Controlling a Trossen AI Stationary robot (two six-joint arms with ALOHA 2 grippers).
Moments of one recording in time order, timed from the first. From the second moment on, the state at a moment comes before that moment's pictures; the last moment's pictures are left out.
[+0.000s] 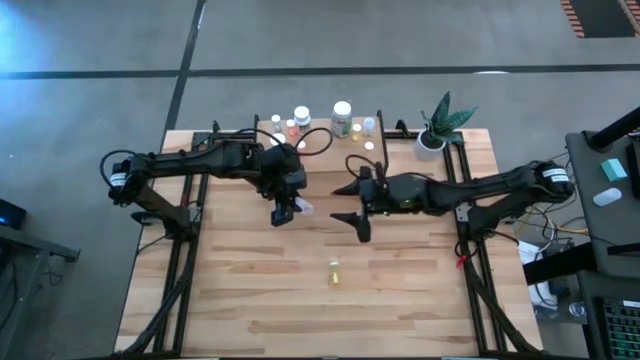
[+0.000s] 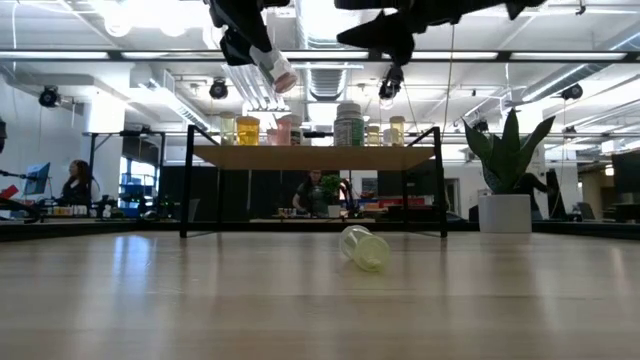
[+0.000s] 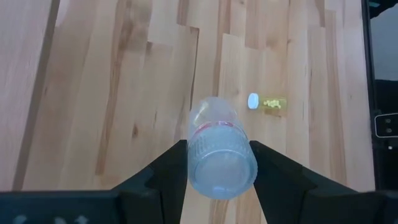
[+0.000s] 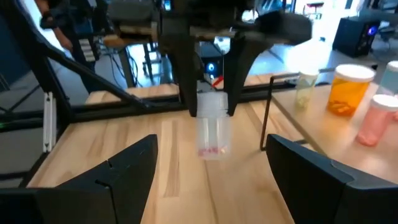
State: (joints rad) left arm 0.13 1.48 1.49 -0.97 0.18 -0.07; right arm 0.04 1.34 0.87 0.29 0.08 0.10
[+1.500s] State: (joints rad) left arm 0.12 1.48 1.54 -0.98 0.18 -0.09; right arm -0.01 1.66 1.20 0.11 0.02 0.07
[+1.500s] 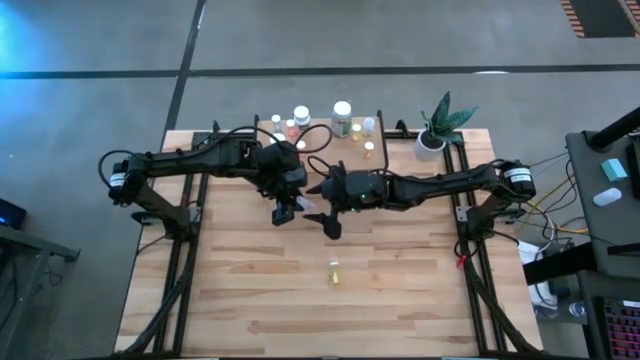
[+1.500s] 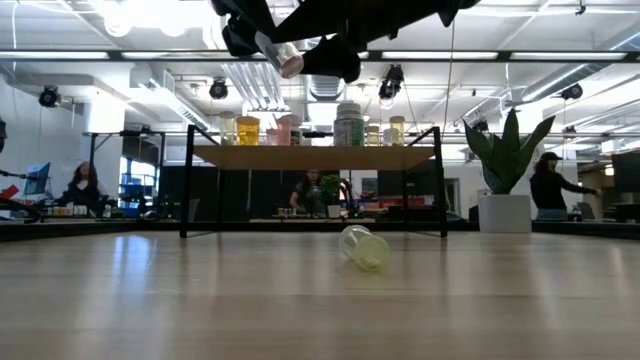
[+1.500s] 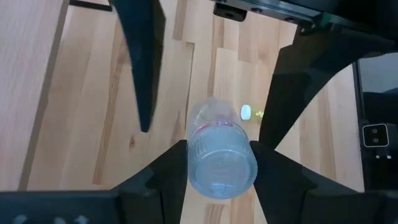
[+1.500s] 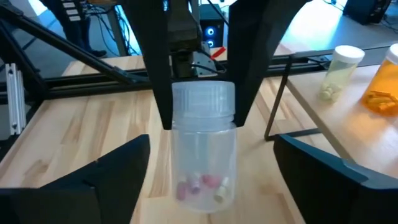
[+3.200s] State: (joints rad) left arm 0.10 1.47 1.54 -0.95 0.08 -0.06; right arm -0.02 1.66 1.20 0.07 0.01 0.09
